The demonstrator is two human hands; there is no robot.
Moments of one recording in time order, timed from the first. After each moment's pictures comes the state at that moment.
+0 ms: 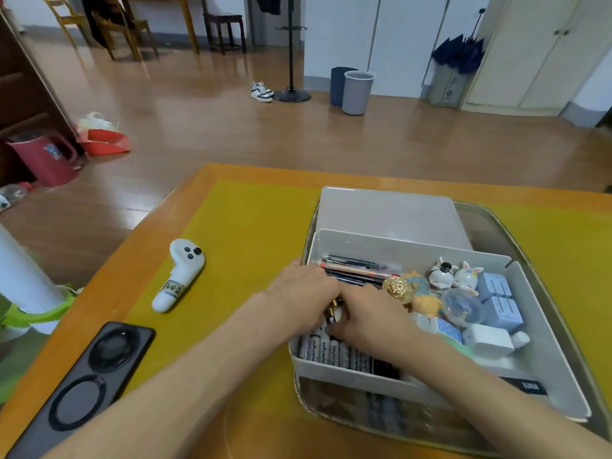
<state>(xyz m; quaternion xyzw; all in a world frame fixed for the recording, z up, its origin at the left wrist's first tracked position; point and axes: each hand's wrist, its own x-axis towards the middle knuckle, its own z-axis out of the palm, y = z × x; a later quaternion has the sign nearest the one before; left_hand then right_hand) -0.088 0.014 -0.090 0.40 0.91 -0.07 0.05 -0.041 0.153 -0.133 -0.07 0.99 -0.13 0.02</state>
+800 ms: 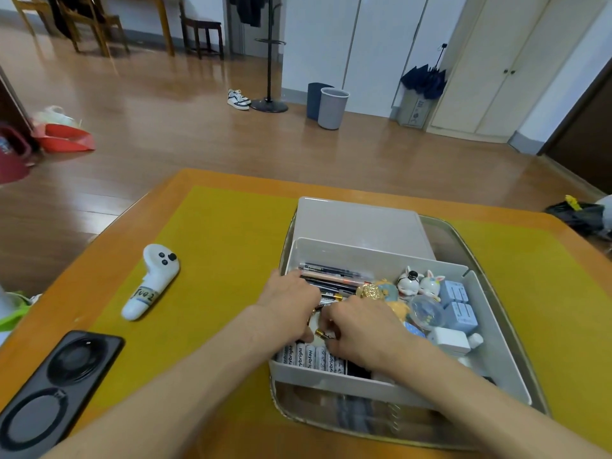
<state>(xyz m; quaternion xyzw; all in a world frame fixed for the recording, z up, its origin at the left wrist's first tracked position) -0.090 0.029 -0.107 0.36 0.93 -0.08 0.06 -0.029 0.171 -0.121 -0.11 0.99 0.01 0.06</state>
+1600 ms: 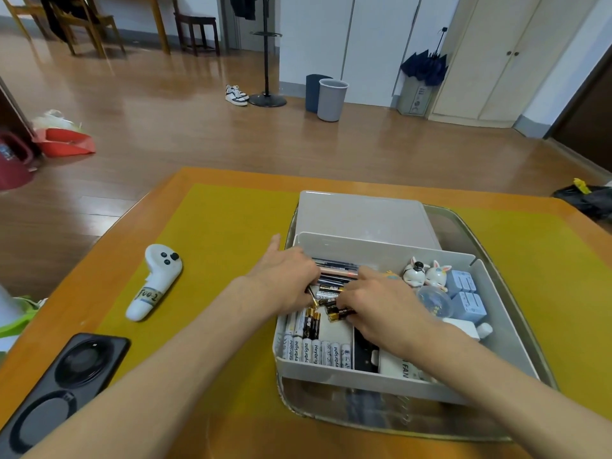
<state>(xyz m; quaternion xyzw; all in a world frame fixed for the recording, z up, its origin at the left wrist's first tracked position) -0.114 0.015 -0.087 0.41 0.91 -0.06 0.04 -0.025 0.190 -0.105 -0.17 0.98 0.06 -0.01</state>
